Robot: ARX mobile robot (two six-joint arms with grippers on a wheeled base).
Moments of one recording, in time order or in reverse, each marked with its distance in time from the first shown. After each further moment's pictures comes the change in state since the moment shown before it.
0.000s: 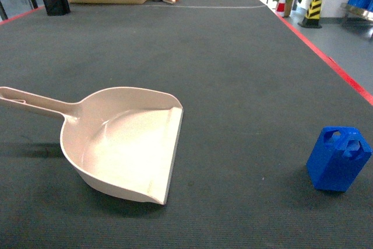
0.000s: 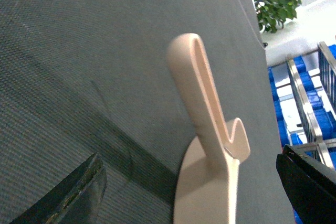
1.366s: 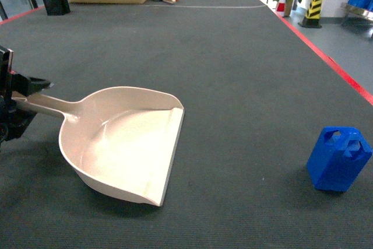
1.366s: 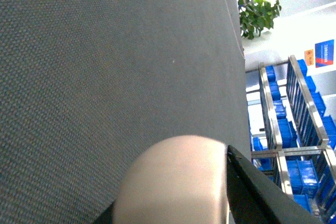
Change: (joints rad) left arm -0.109 0.354 0.406 0.037 -0.022 -0.190; right arm 0.000 0.000 0.000 0.000 0.000 0.000
